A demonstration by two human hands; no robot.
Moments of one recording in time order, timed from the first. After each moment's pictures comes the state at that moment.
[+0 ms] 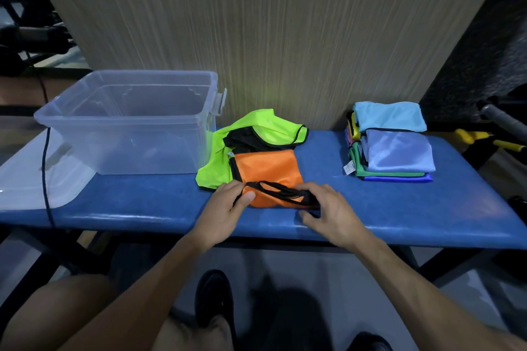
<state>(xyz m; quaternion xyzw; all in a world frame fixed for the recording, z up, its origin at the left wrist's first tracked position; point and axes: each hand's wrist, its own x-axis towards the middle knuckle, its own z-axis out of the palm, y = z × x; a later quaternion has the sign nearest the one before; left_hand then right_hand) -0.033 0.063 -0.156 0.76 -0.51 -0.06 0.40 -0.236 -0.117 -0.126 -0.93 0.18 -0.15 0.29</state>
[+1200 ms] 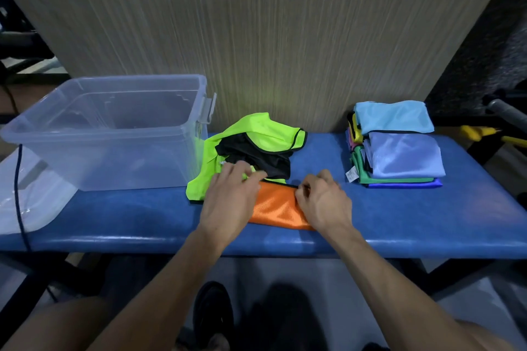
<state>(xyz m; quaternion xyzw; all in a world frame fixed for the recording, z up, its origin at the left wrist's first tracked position) -0.032 0.014 -0.126 0.81 -0.53 0.19 0.19 -0.177 -0.127 -0.119 -0.88 0.42 -0.16 0.16</state>
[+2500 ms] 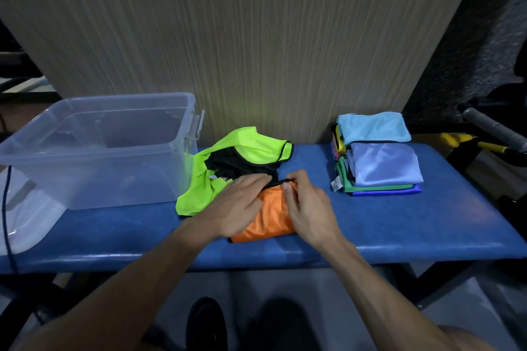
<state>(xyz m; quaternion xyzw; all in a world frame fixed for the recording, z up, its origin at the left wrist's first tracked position) -0.022 -0.009 -0.101 0.75 -0.63 -0.09 0.19 -0.194 -0.112 -0.089 -0.88 0.28 -0.29 0.25</state>
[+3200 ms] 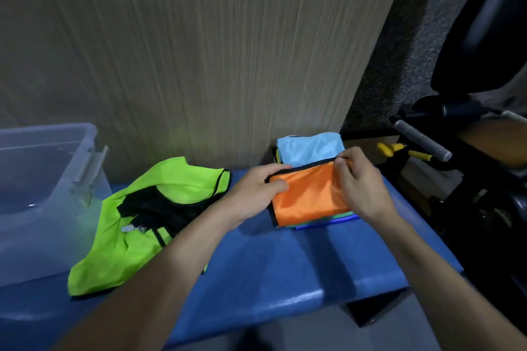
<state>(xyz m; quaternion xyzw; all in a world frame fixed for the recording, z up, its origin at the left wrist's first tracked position) -0.094 -0.187 -0.046 0.61 -0.48 -0.39 0.49 -0.288 -0.287 -0.023 -0.79 0.45 -0.34 0.25</state>
